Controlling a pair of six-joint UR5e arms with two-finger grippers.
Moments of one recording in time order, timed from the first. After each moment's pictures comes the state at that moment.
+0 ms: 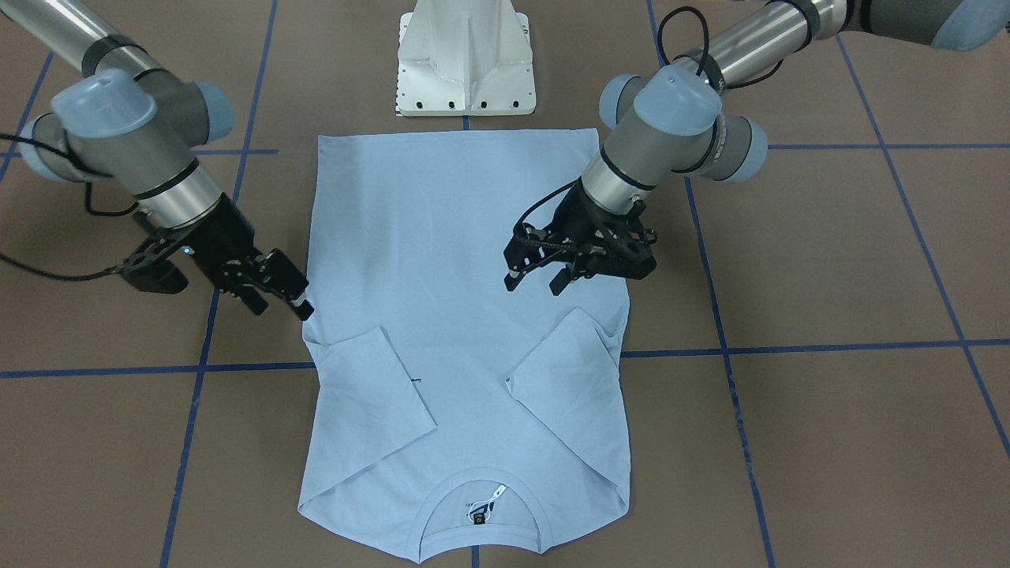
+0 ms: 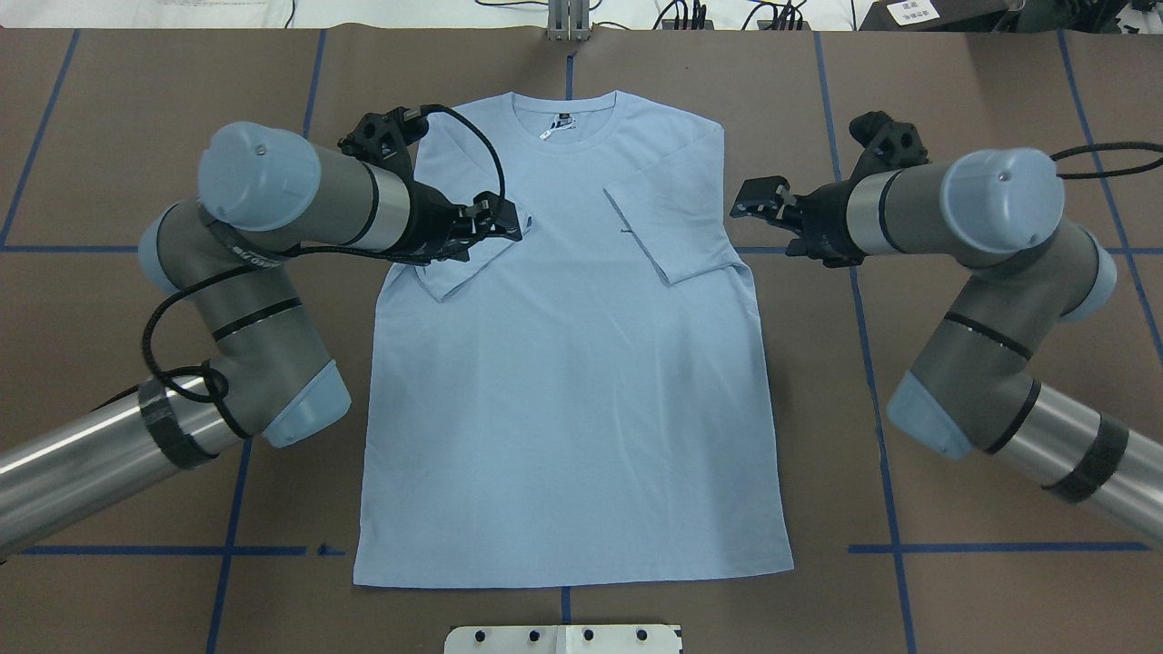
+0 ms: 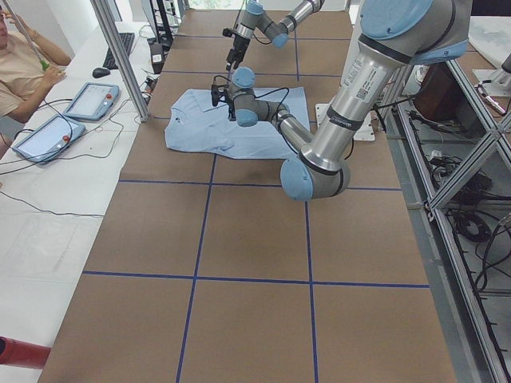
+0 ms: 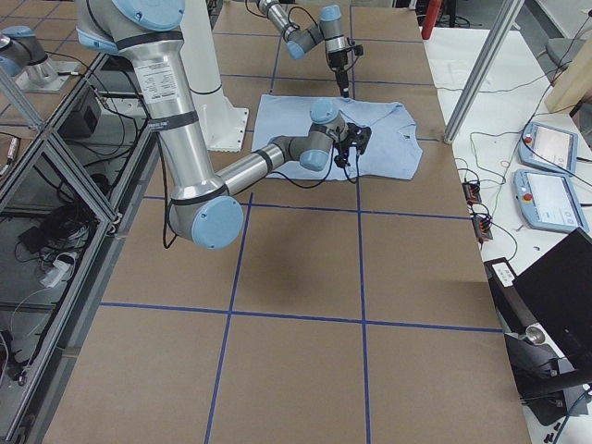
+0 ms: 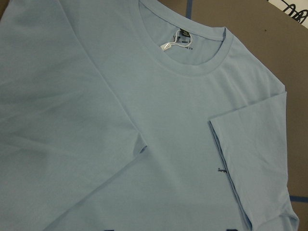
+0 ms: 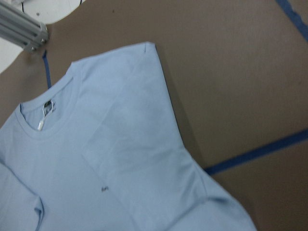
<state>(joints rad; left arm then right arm) -0.67 -2.13 -1.61 -2.28 -1.92 -1.48 0.68 -1.26 1.75 -0.92 1.79 1.66</state>
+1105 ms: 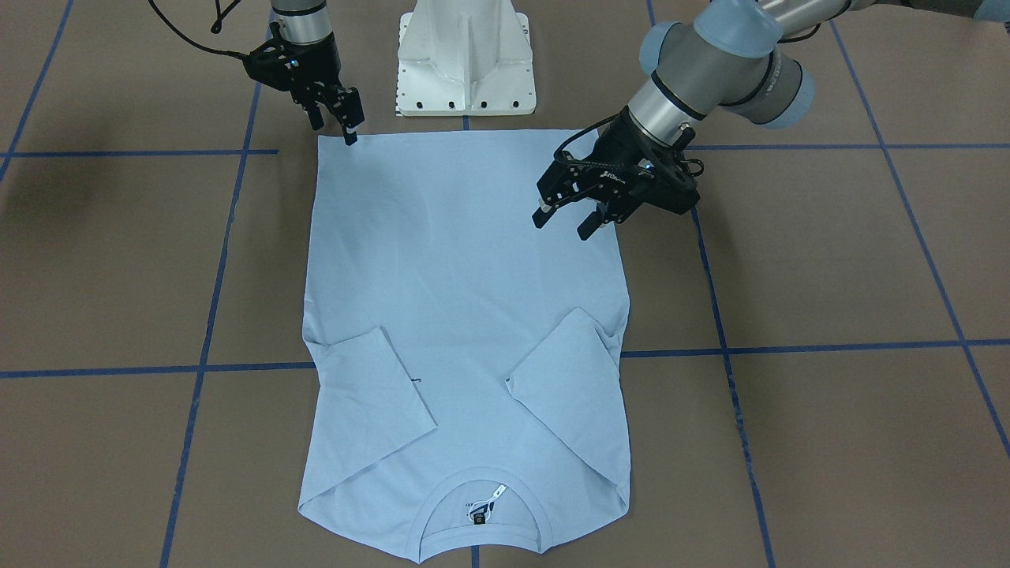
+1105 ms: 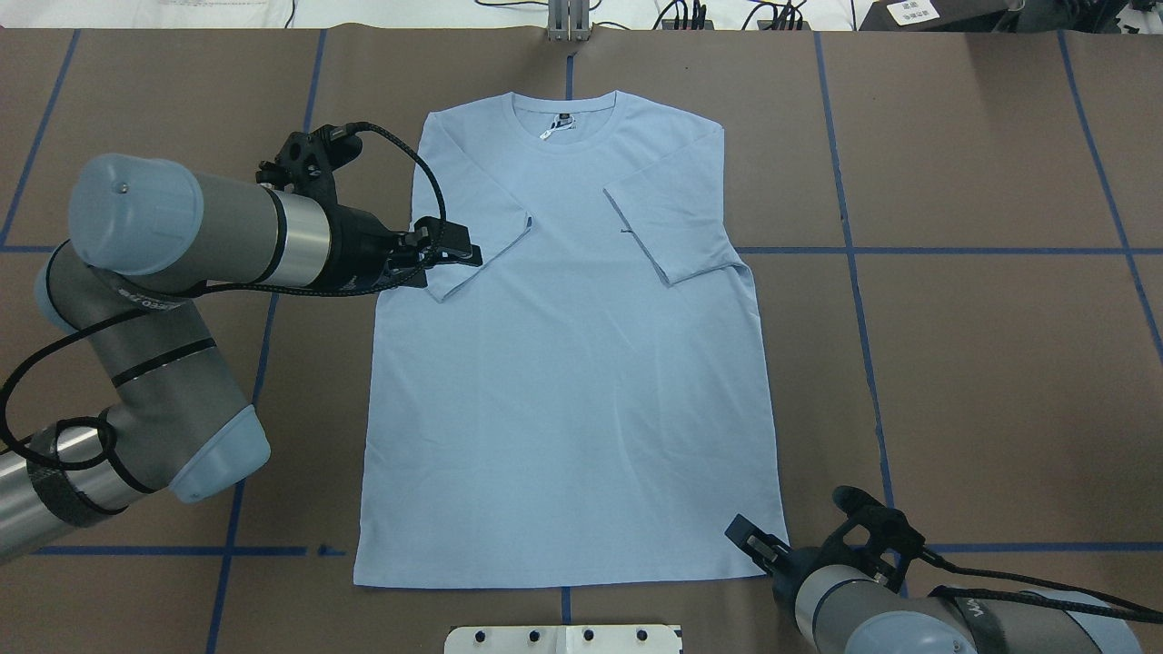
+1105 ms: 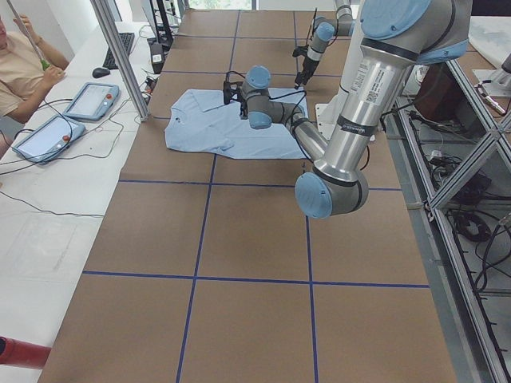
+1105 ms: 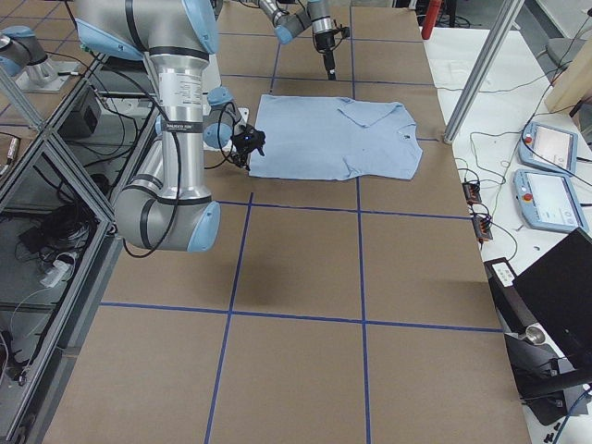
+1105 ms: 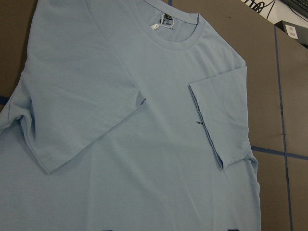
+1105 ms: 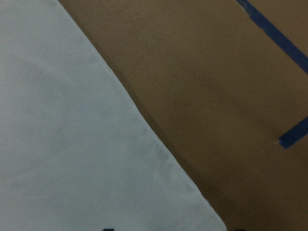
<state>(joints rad) -0.66 -2.00 -1.79 -2.28 -1.93 -1.49 -0.02 -1.54 2.15 -1.42 1.28 2.25</state>
